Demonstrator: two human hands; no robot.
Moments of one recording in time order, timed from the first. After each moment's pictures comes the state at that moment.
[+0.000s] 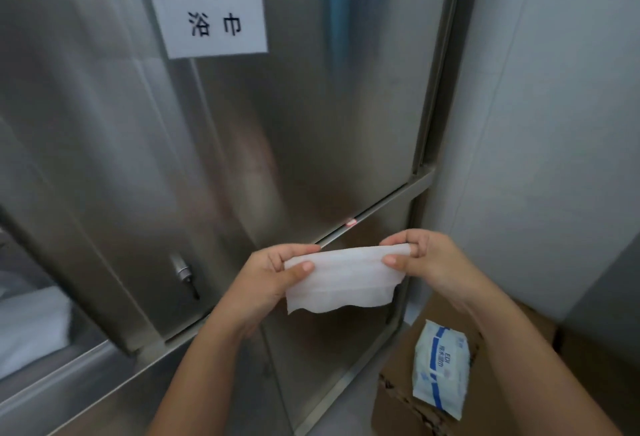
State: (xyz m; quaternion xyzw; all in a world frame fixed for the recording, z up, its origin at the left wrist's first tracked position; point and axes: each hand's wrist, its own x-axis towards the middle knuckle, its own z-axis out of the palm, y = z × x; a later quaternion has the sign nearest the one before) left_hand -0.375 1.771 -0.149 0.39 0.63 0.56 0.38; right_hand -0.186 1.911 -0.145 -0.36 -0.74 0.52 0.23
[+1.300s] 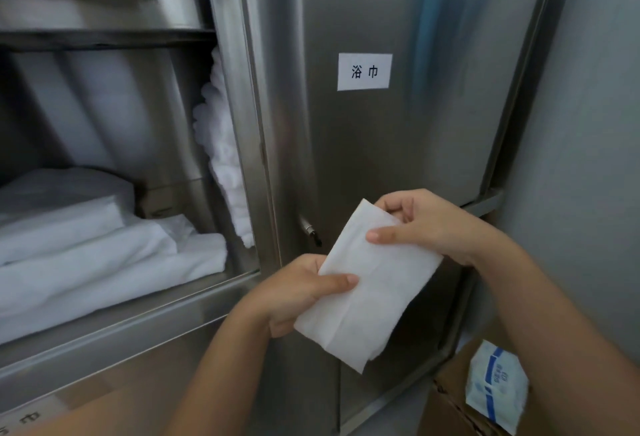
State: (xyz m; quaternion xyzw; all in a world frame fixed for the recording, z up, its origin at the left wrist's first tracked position) left_hand -0.354 1.613 -0.095 0.38 0.61 0.51 0.48; right_hand -0.224 1.766 -0.038 -0.16 -0.84 0.51 0.11
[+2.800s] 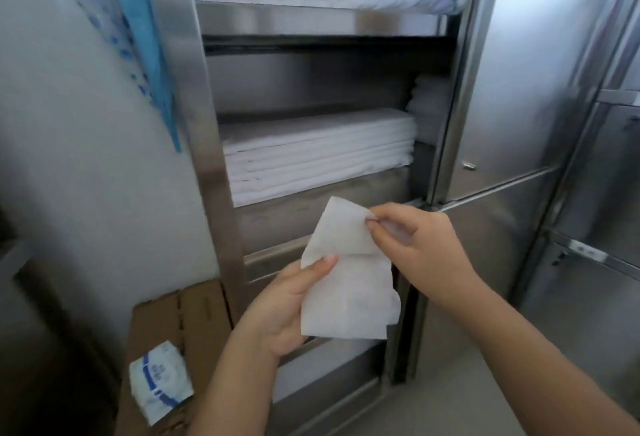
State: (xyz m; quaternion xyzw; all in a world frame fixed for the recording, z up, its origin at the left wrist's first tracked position) left_hand -0.003 1.640 -0.101 0.47 0.16 0.18 0.85; right_hand 0.136 1.542 -0.067 -0.66 -0.56 -0.09 0.49
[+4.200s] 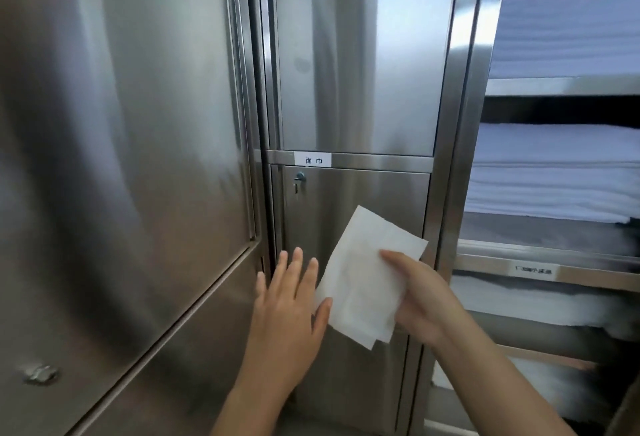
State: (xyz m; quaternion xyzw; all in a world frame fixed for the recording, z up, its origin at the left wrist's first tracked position) left_hand 0.640 1.488 -0.121 0.94 -0.10 0.31 0.08; right_hand 0.647 1.315 -0.062 -0.50 0.01 0.07 0.86
